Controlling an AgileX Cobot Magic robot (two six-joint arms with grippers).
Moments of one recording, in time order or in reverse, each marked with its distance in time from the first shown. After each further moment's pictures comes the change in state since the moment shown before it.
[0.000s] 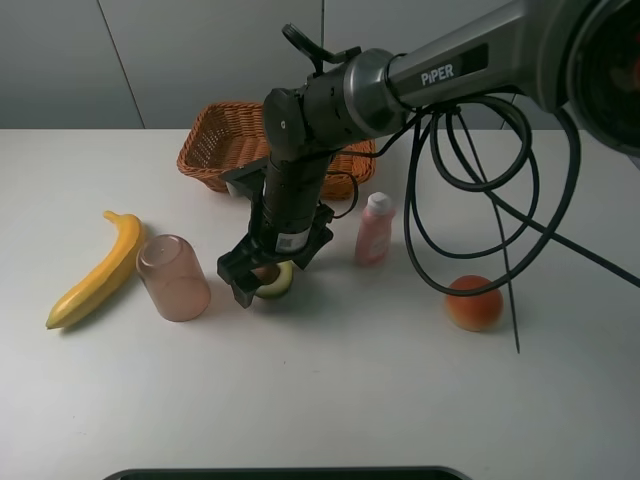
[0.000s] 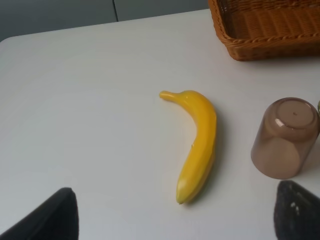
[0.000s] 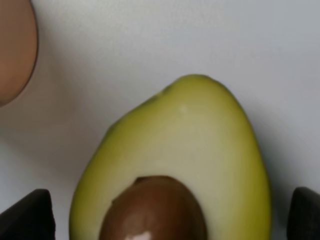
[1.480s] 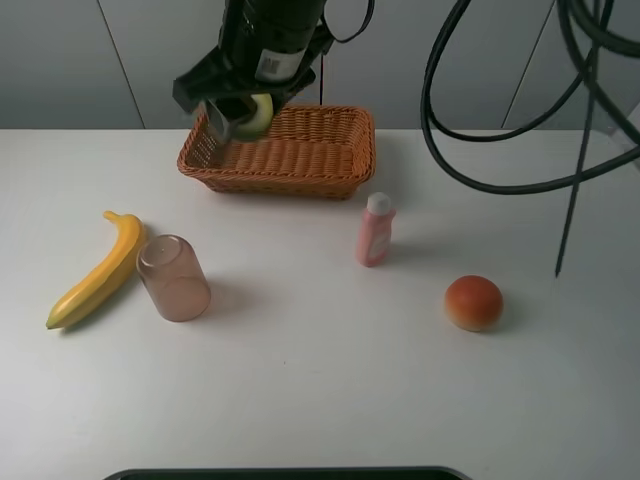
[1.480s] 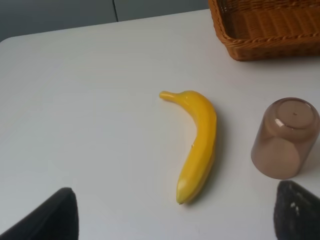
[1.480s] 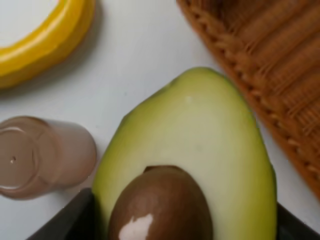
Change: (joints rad) left arm 0.000 0.000 0.000 0.000 0.000 0.000; right arm 0.001 -0.262 -0.322 -0.191 0.199 0.101
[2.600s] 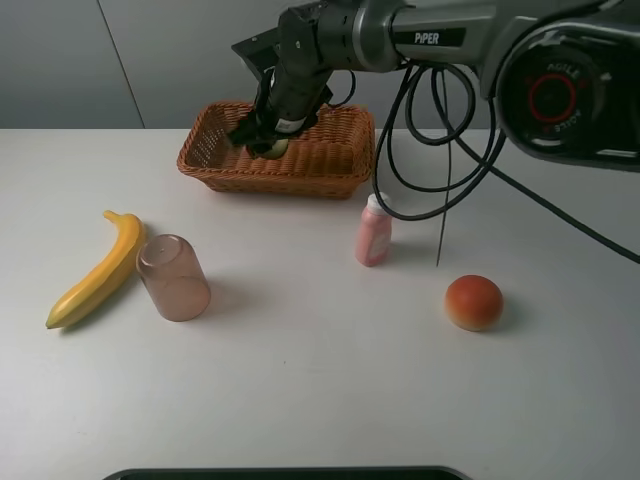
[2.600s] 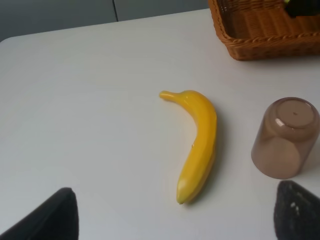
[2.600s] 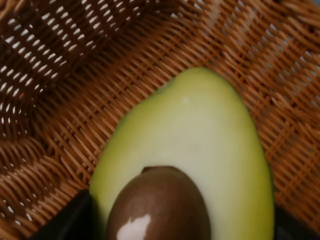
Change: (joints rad) left arm 0.000 0.000 0.000 0.000 0.000 0.007; right arm -0.147 0.436 -0.178 -0.075 -0.348 -0.015
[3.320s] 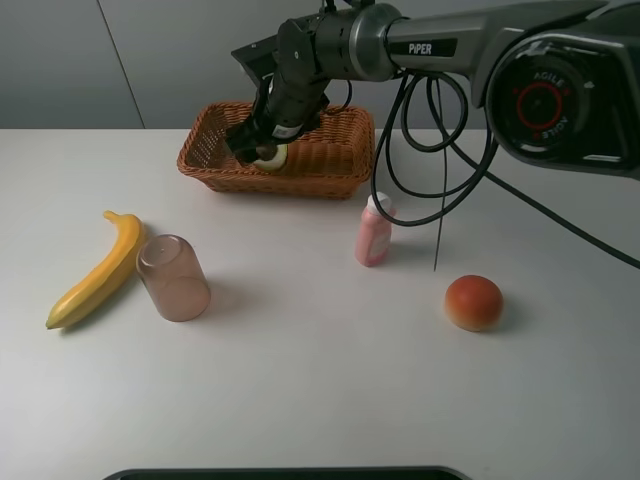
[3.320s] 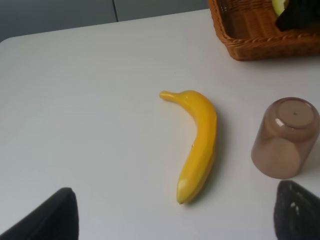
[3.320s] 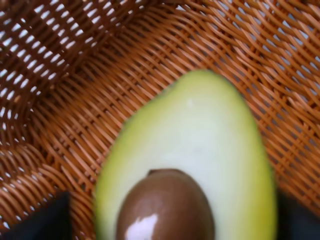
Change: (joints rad) left arm 0.000 0.000 0.000 0.000 0.000 0.000; right arm 0.000 0.019 0.000 0.023 -0.036 0.000
